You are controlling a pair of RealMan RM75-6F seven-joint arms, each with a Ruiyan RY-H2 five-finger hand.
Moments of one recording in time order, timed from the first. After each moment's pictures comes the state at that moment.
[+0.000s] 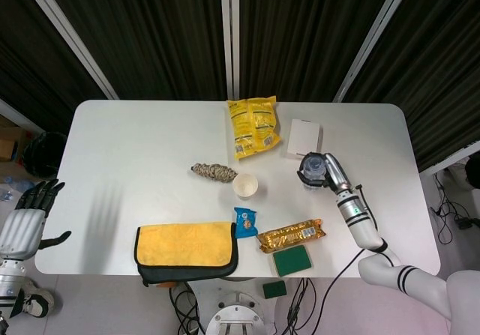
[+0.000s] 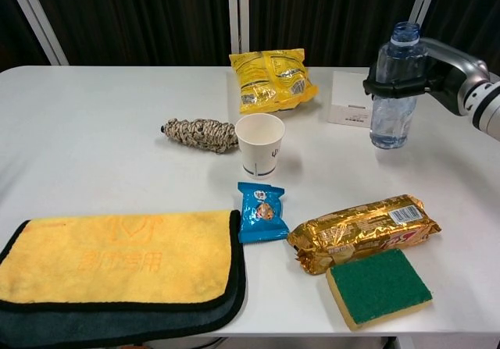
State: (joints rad) left arm -0.10 -1.17 -0.01 -1.46 1.52 1.43 -0.06; right arm 0.63 -1.67 0.18 -1.06 -1.35 1.00 0.91
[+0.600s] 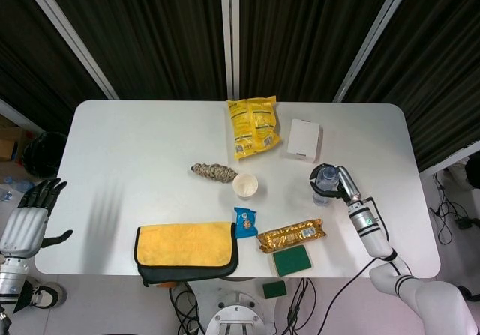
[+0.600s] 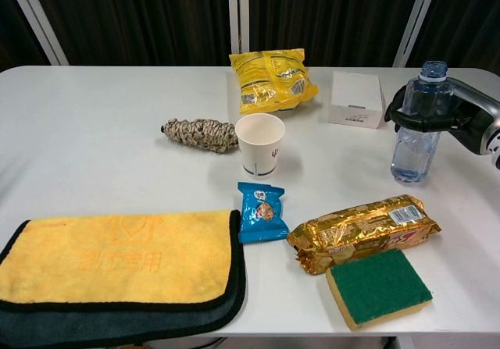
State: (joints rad) left arm -0.11 -1.18 -0.01 -1.45 1.51 1.42 -0.05; right arm 0.56 -1.87 0.06 -0.57 -1.54 1.12 1.40
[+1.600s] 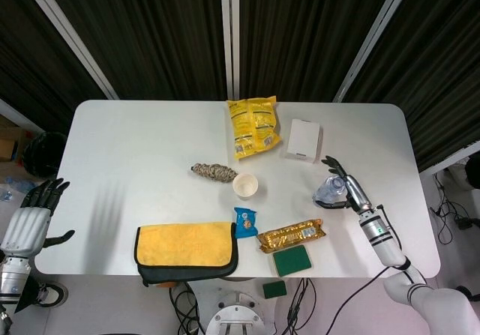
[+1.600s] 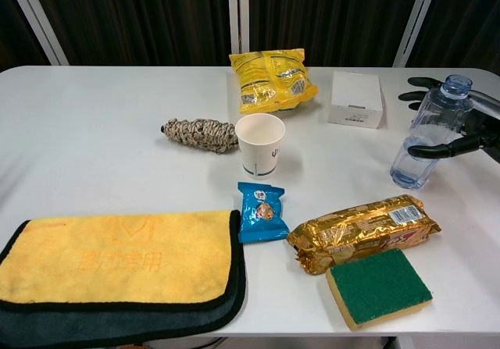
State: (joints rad) left arm -0.12 -1.17 -0.01 -1.46 1.51 1.42 -0.04; right arm 0.50 -1.82 -0.02 -0.54 -1.58 1.18 1.34
